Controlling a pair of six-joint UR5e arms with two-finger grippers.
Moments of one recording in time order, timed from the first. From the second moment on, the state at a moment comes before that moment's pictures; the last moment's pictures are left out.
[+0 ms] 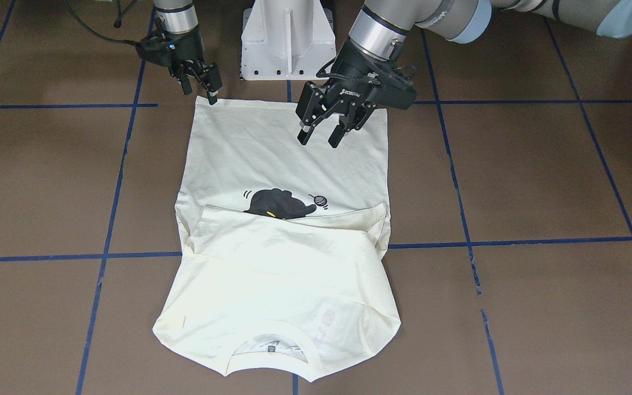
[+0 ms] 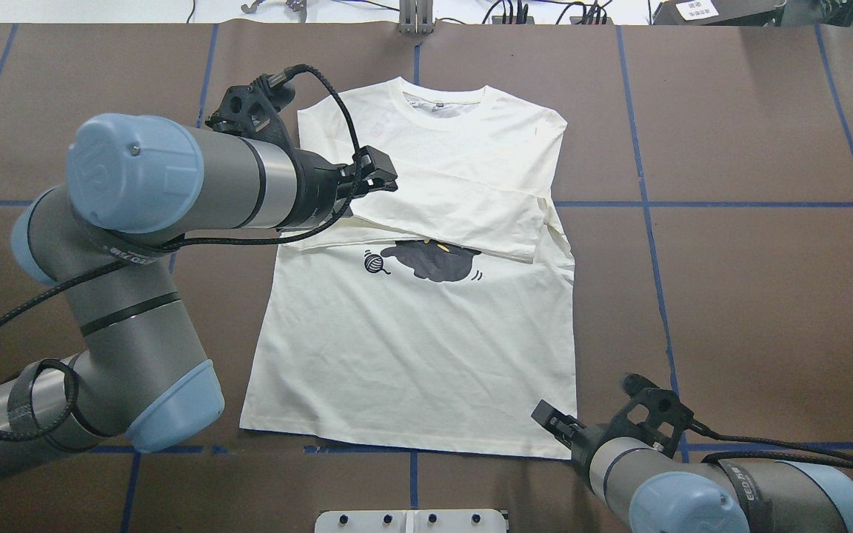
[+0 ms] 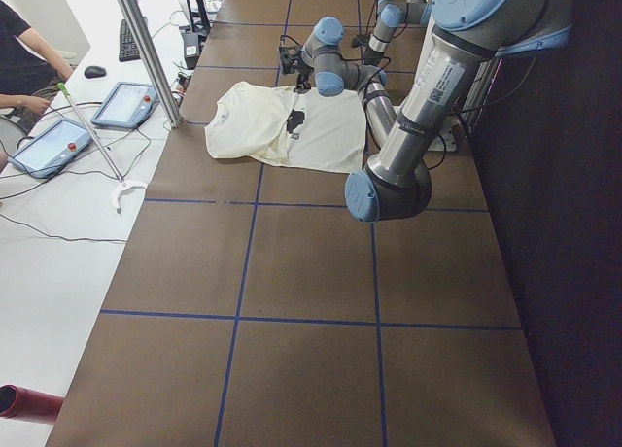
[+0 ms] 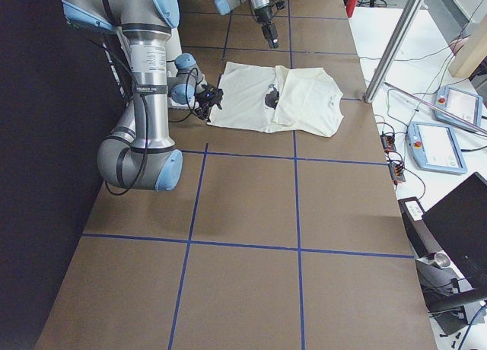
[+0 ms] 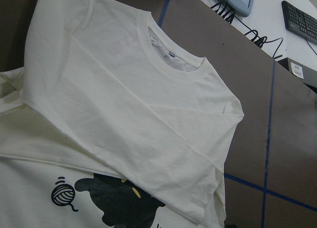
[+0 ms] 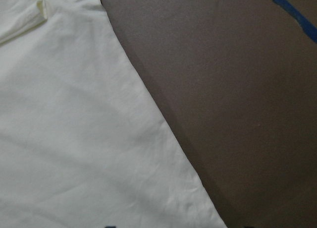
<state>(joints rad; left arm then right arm) -0.59 -2.16 -1.91 -1.94 -1.72 -1.66 0.04 -1.48 2.14 -1.42 1.30 2.16</state>
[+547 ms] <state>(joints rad) -0.59 -2.14 -1.92 -1.94 -1.72 -1.65 0.02 -1.48 2.12 -1.42 1.33 2.17</state>
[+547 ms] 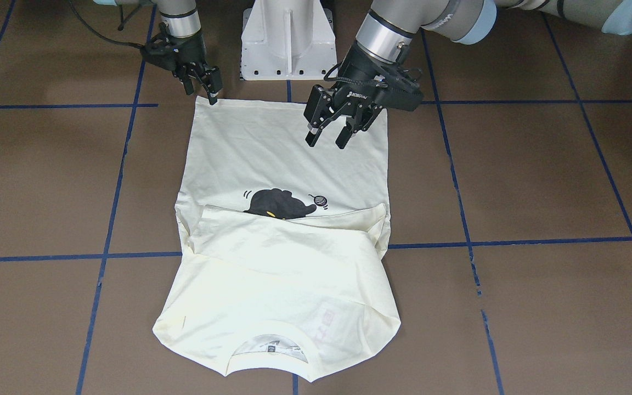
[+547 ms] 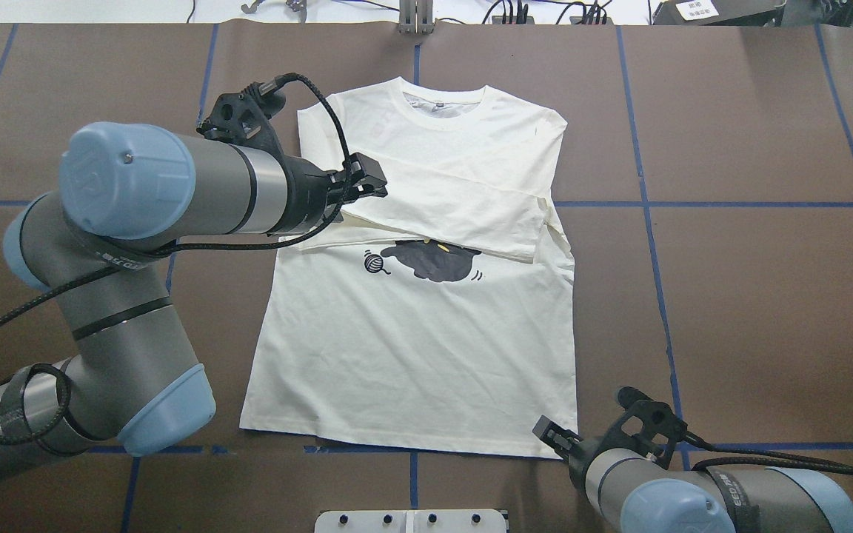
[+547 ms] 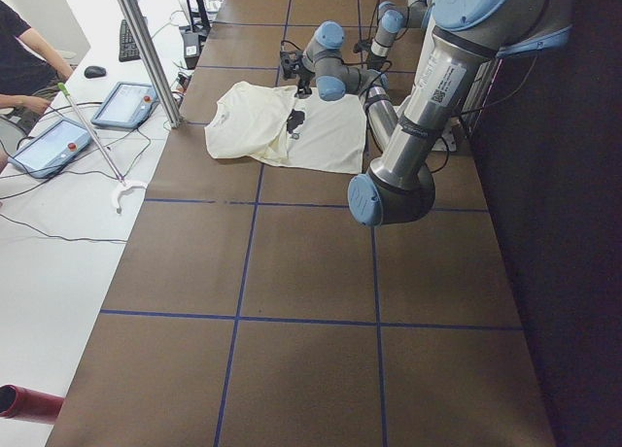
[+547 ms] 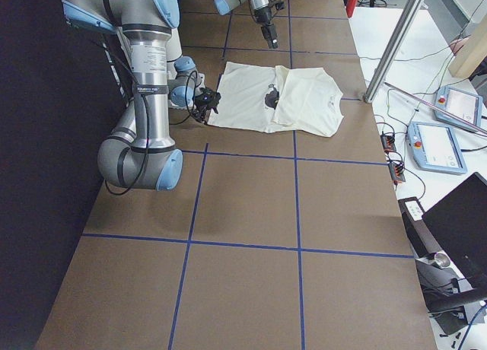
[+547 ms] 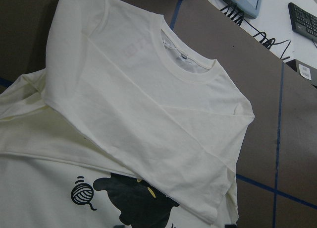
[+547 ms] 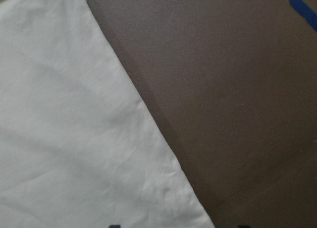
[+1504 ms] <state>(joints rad) -0.59 -2.13 -1.91 -1.95 -1.72 -1.65 0.01 -1.48 2.09 -1.42 1.33 2.18</state>
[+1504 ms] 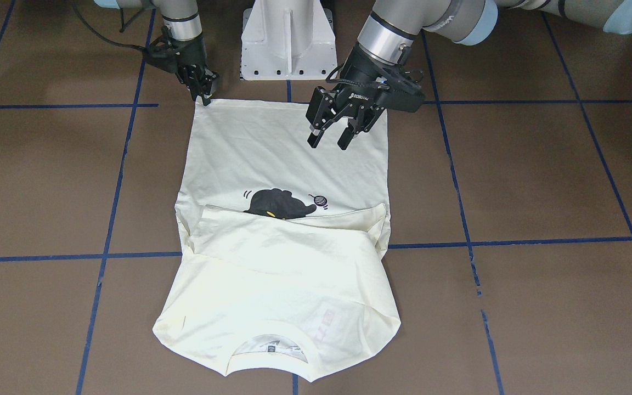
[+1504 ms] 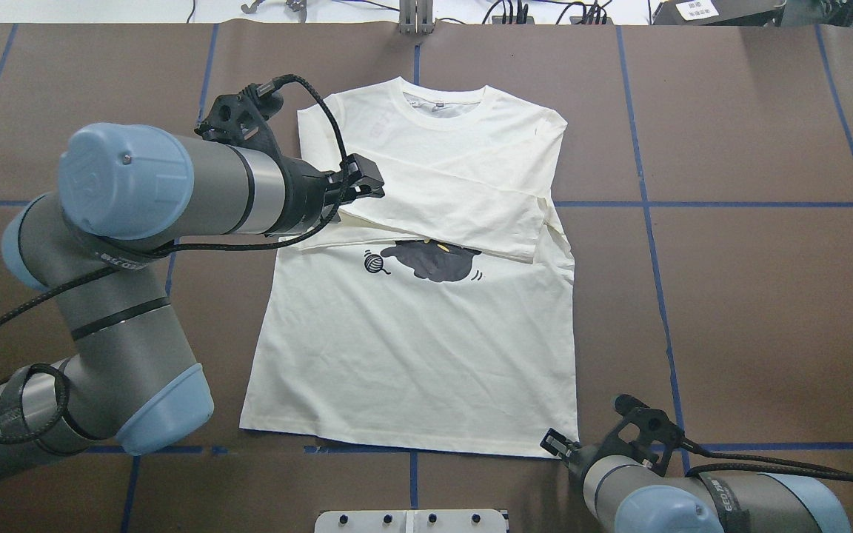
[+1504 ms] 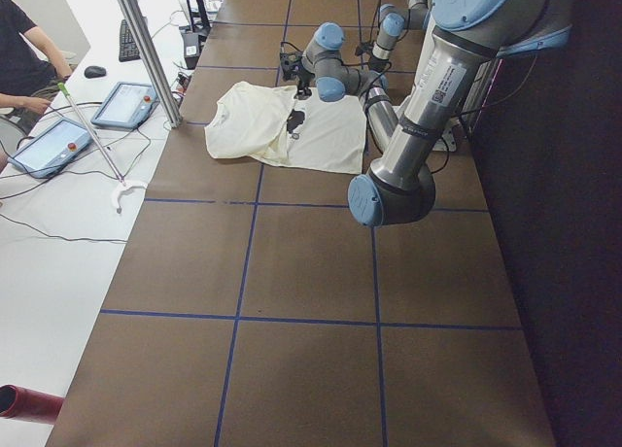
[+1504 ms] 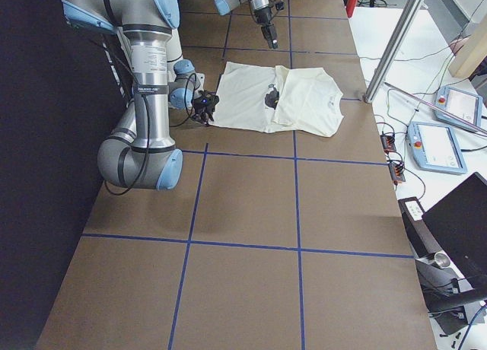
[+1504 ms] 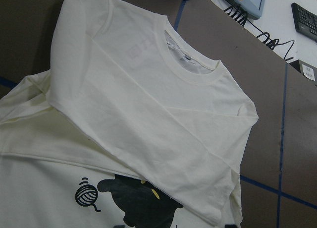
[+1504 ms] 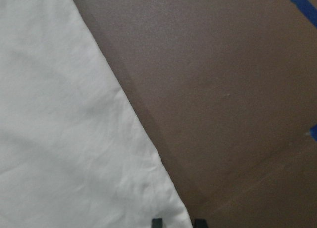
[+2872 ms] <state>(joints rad) -0.21 -2.03 -2.16 -1.33 -1.62 -1.84 -0.01 -1.63 2.28 -1.43 1.40 2.18</state>
